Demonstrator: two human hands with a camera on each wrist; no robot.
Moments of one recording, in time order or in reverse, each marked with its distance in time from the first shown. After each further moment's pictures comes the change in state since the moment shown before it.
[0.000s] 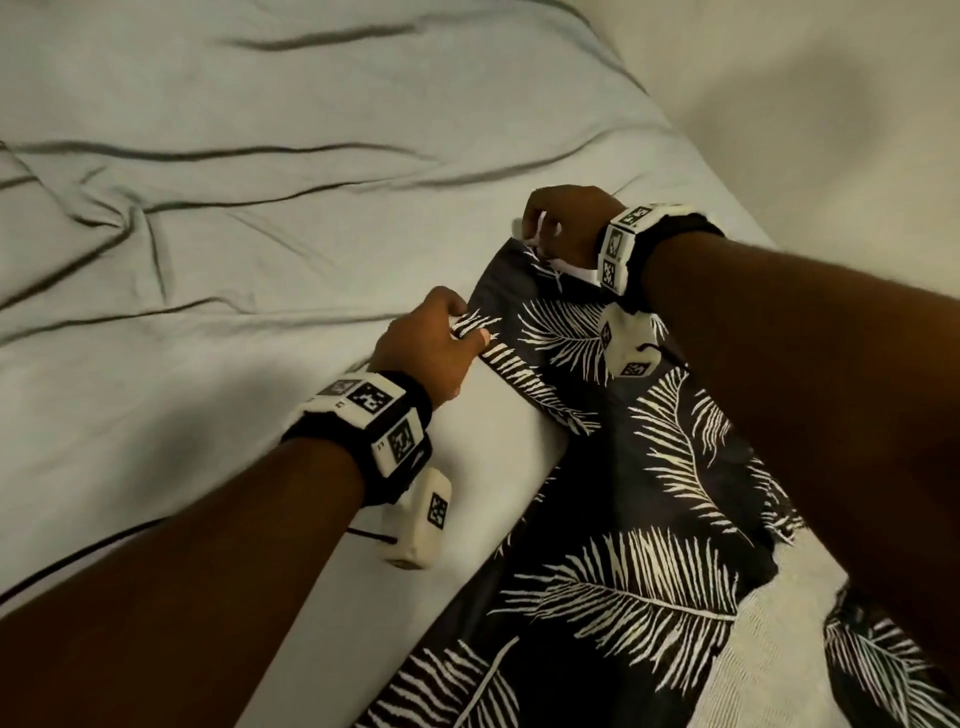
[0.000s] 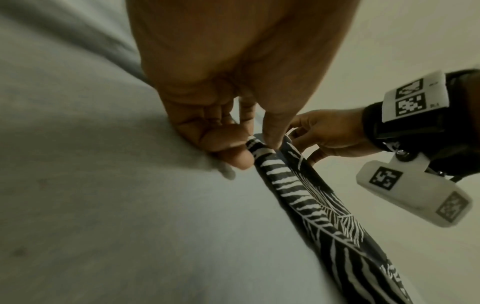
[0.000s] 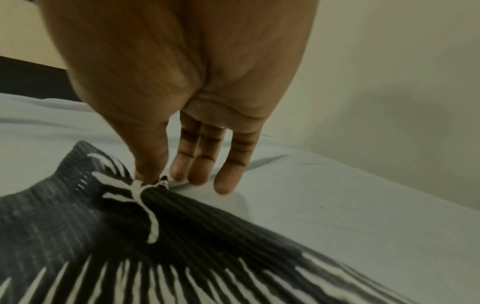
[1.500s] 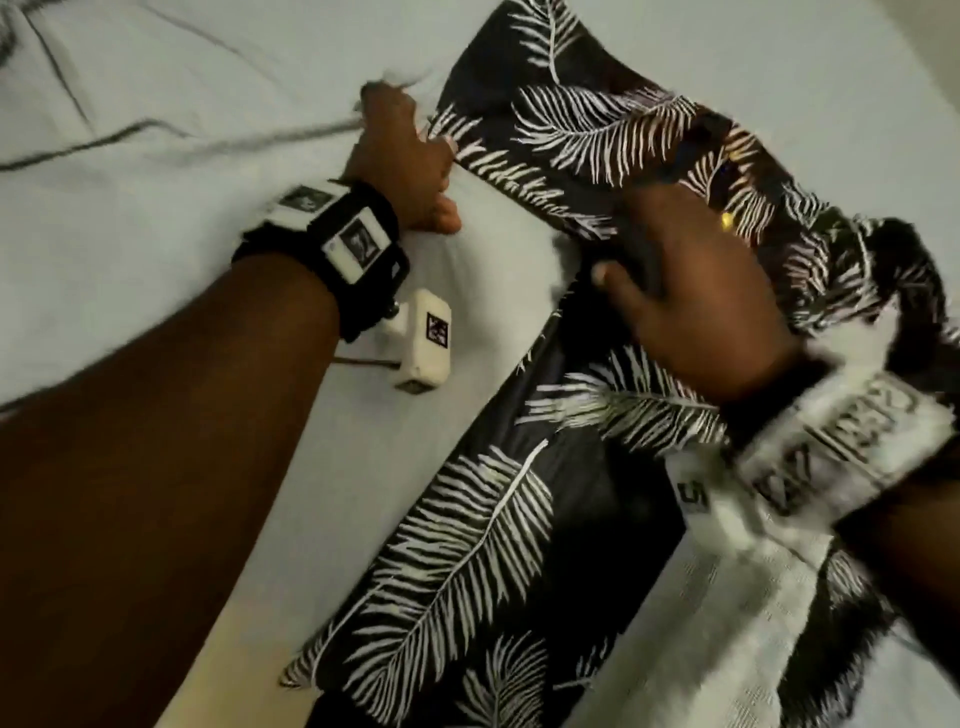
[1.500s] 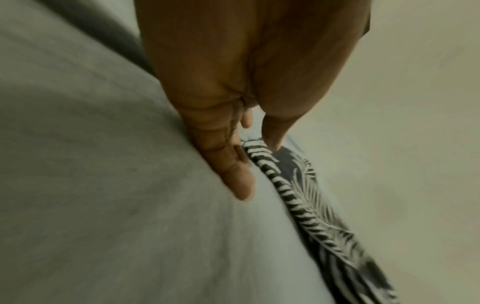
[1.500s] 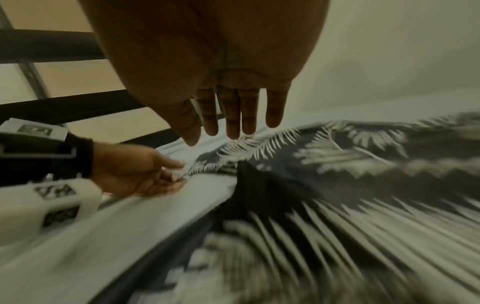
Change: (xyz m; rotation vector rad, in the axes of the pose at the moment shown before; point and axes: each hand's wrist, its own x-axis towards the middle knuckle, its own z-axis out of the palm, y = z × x) left_hand -0.020 -0.003 -0.013 -0.343 -0.131 -0.108; right_hand -0.261 -0.057 0.060 0.317 0.262 0.151
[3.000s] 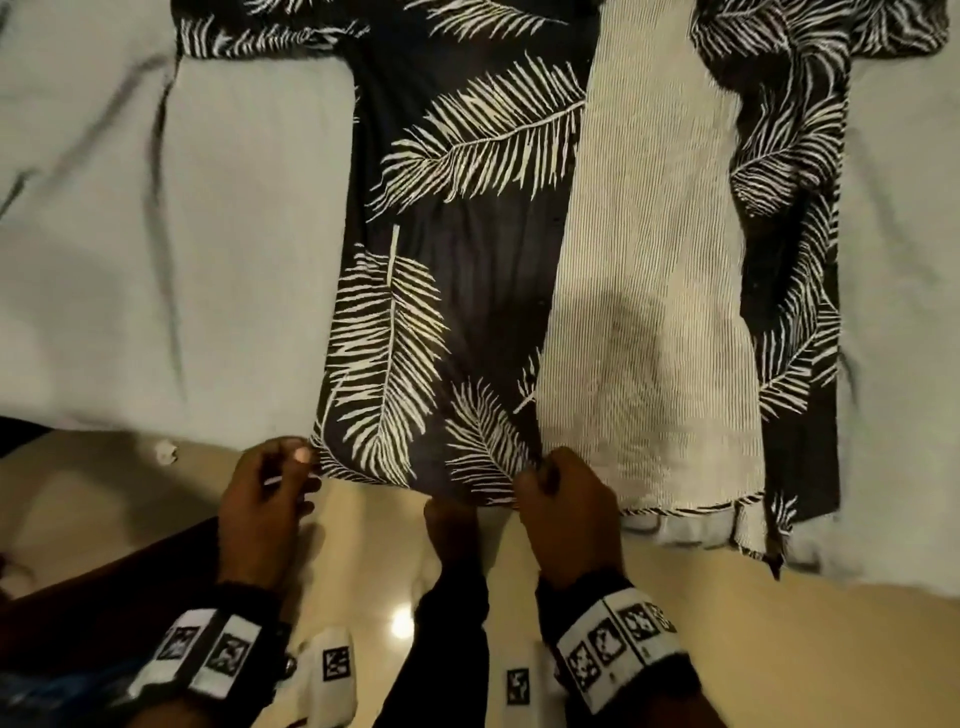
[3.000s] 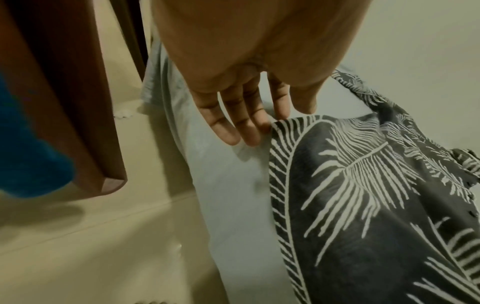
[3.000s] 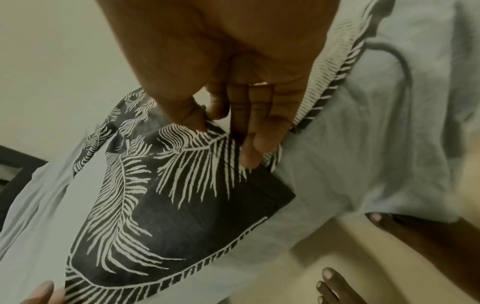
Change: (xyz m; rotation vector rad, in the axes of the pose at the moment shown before) left_hand -0.329 -0.210 -0.091 0.313 0.103 -0.128; right_hand -0.375 -0.152 0.127 0.754 -0.008 1.250
